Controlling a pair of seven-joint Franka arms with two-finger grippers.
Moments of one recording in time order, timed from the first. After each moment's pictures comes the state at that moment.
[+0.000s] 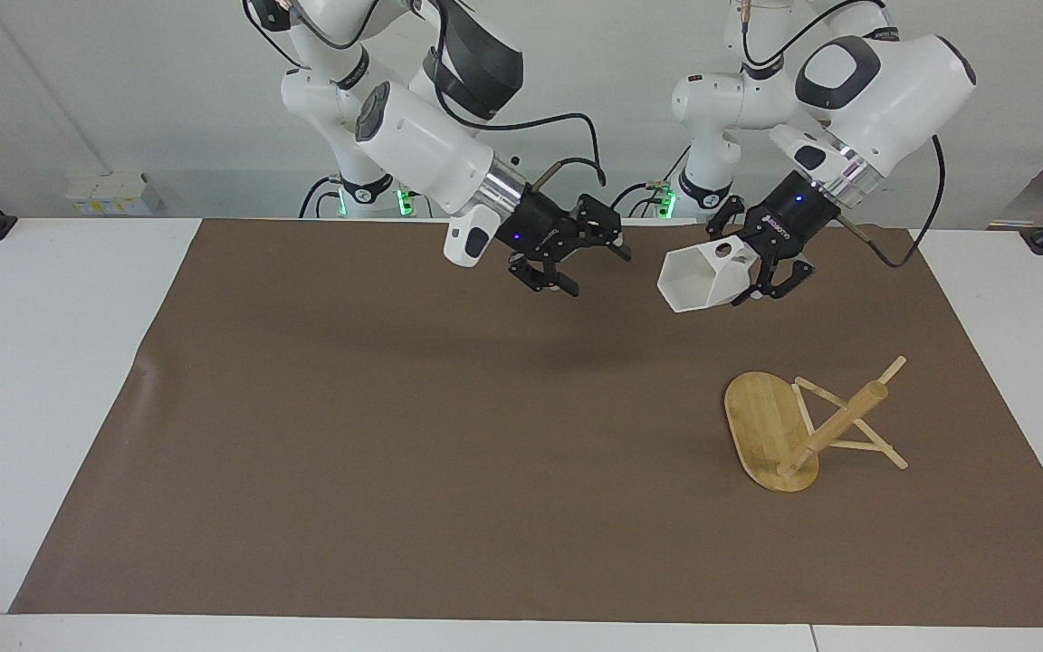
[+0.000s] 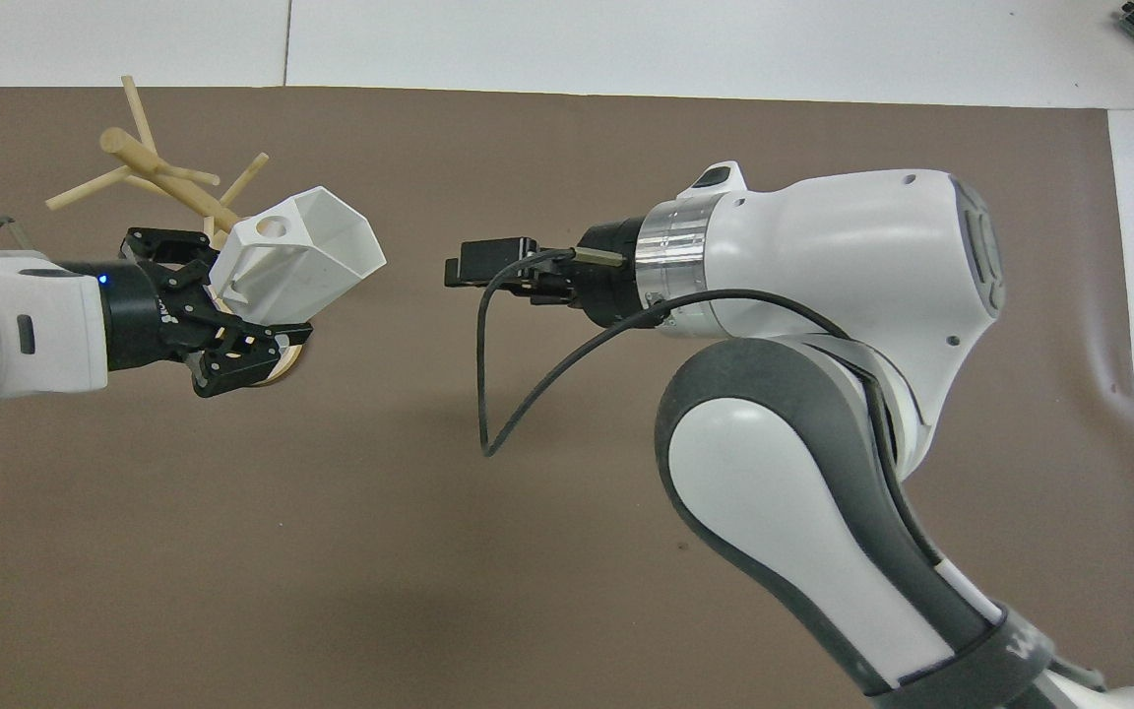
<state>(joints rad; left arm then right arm) -0.11 -0.17 -0.07 -2.02 -0.64 2.15 1.03 -0.02 0.22 0.55 -1.65 0.68 2.30 0.18</state>
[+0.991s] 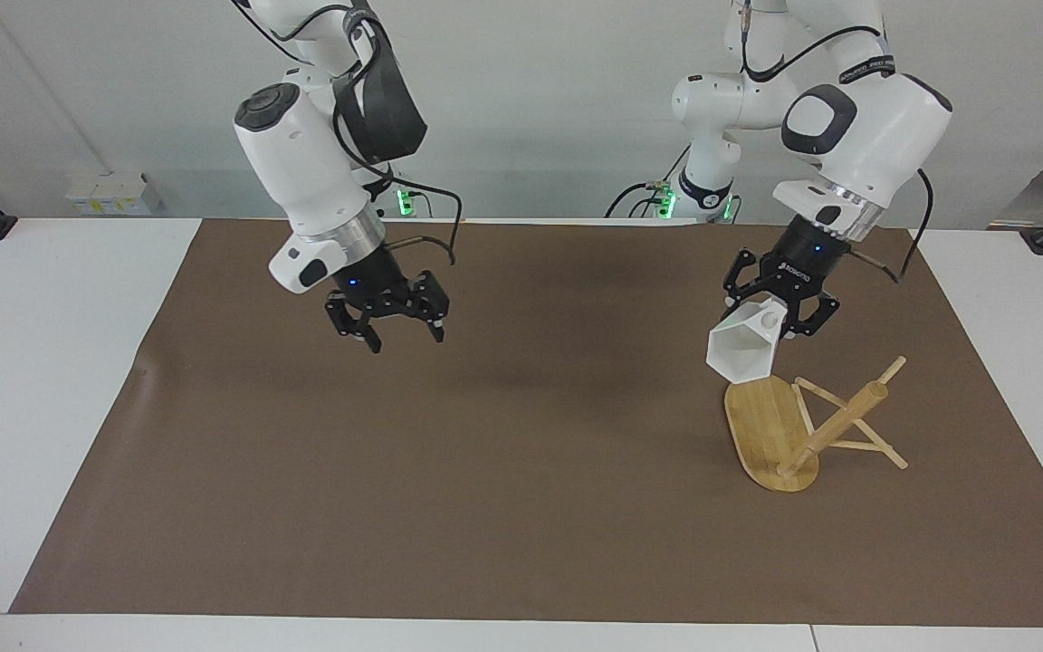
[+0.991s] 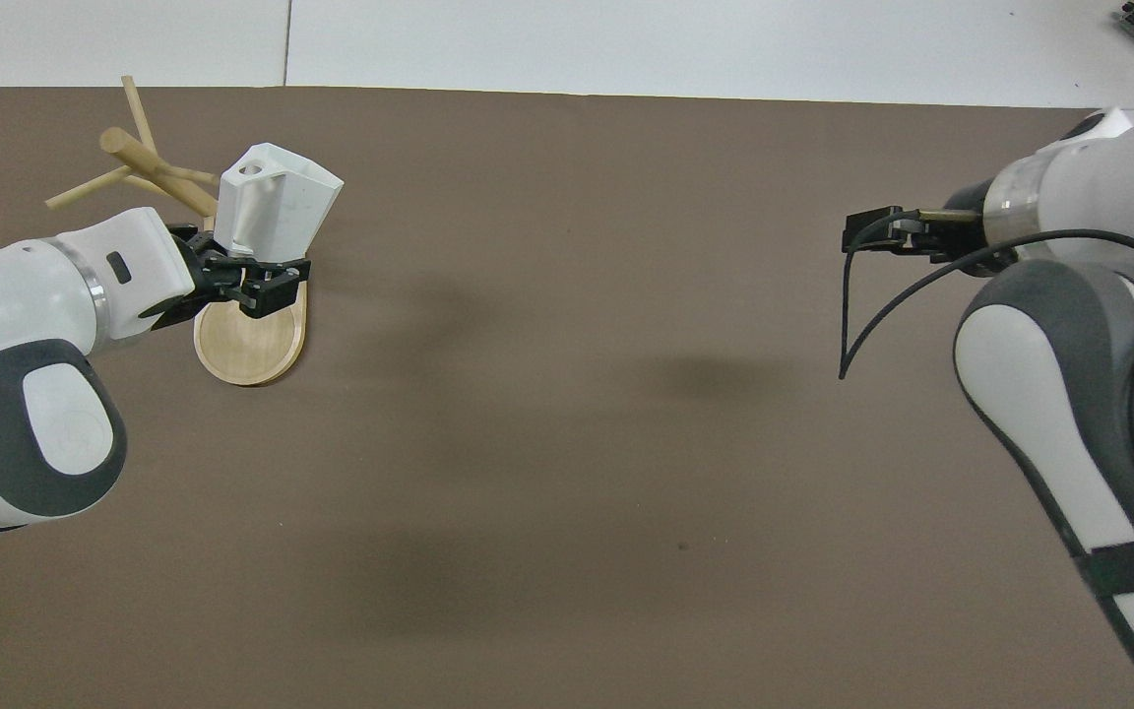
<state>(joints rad) -0.13 -0.01 -0.08 -2.09 -0.52 2.53 0.61 -0.03 0.13 0.08 -1.73 0.09 2.04 0.11</state>
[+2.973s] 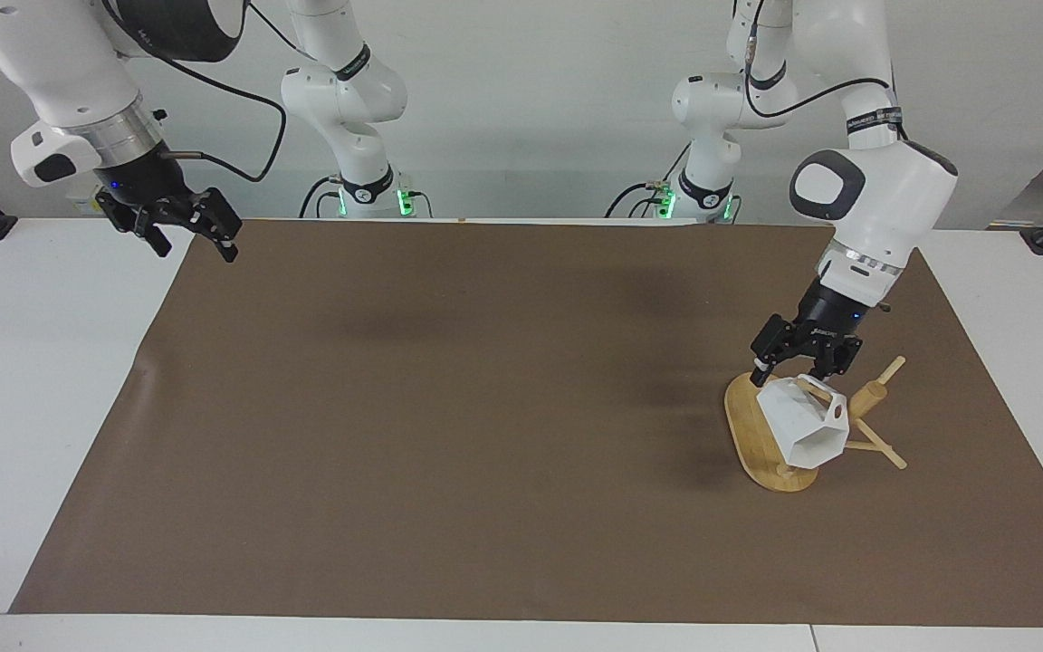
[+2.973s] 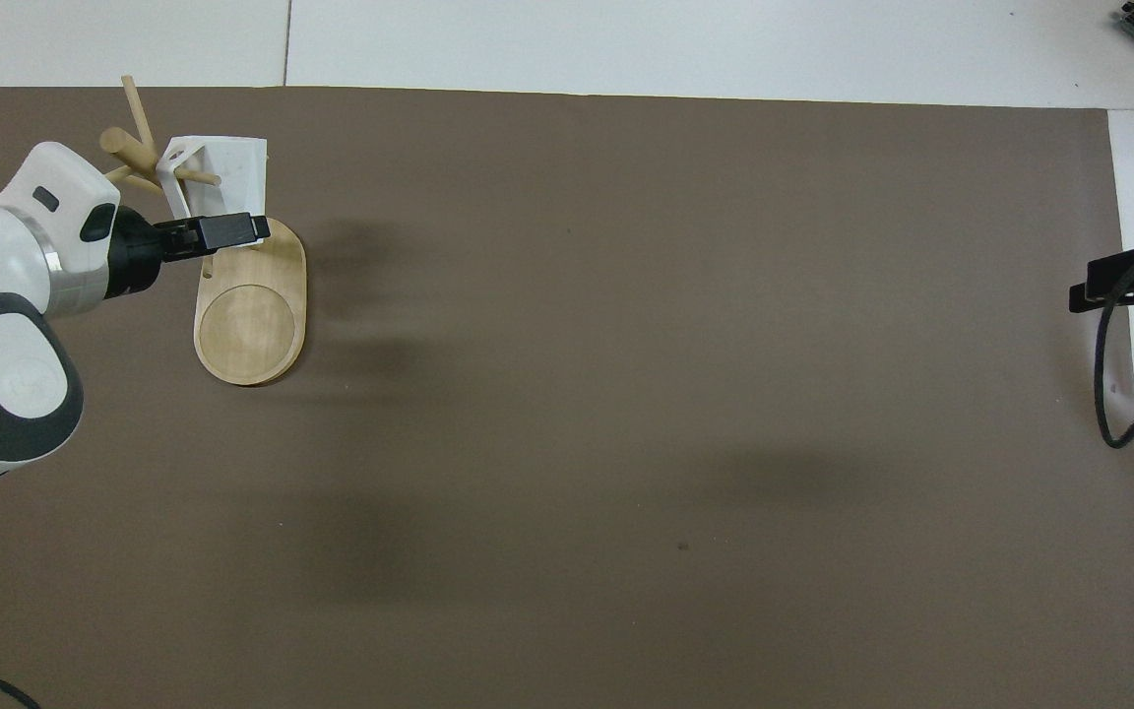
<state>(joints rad) -0.06 0.07 -0.05 -1.99 -0.51 2.45 0.18 -0.03 0.03 -0.09 -1.54 0.05 1.57 0.04</state>
